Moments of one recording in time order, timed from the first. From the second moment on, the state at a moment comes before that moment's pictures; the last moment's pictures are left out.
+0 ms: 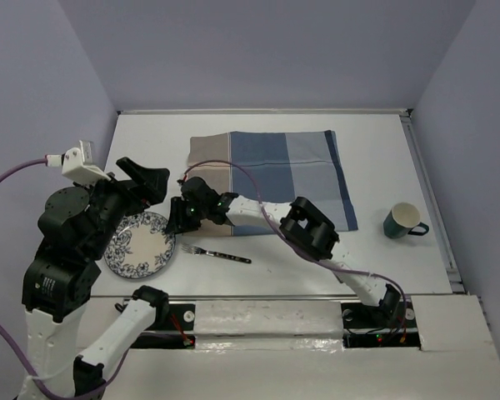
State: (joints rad) left arm -0.34 0.70 1.40 -0.87 -0.13 -0.58; right arm 1.04 2.51 2.01 -0.14 -0.31 0.88
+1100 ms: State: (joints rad) left arm -0.36 0.81 1.51 -0.80 -0.18 -0.47; right arm 0.43 1.70 1.43 -0.10 -0.34 0.91
